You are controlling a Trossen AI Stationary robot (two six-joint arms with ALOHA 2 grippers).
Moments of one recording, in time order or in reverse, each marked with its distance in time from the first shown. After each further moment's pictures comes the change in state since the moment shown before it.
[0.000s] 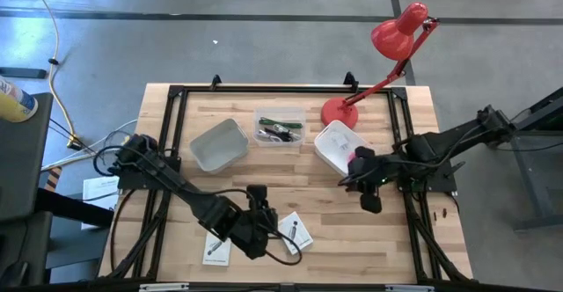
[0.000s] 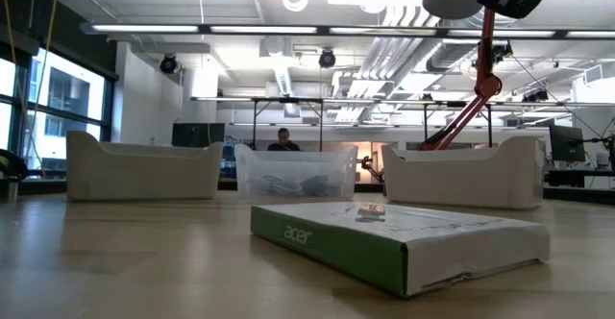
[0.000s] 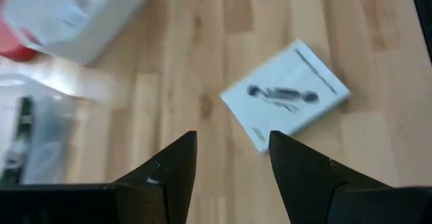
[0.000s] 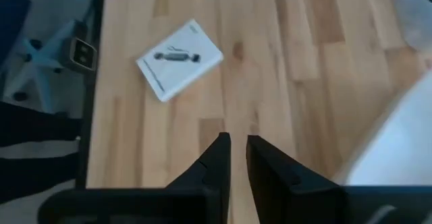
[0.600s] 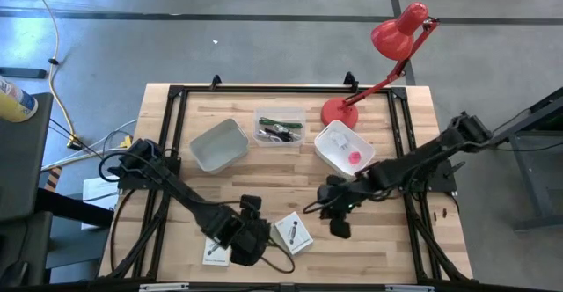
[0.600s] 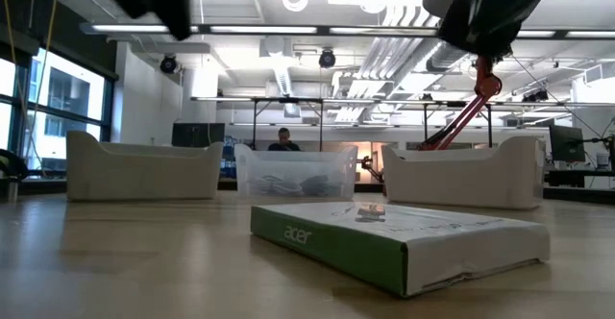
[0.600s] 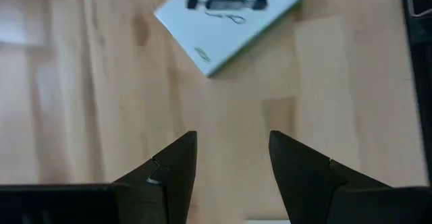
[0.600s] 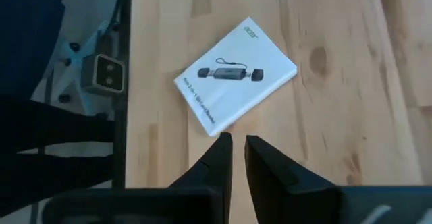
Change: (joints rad) left arm -0.036 0.048 -0.010 -0.133 0.215 -0.069; right arm 0.053 0.364 0.000 0.376 -0.099 0.127
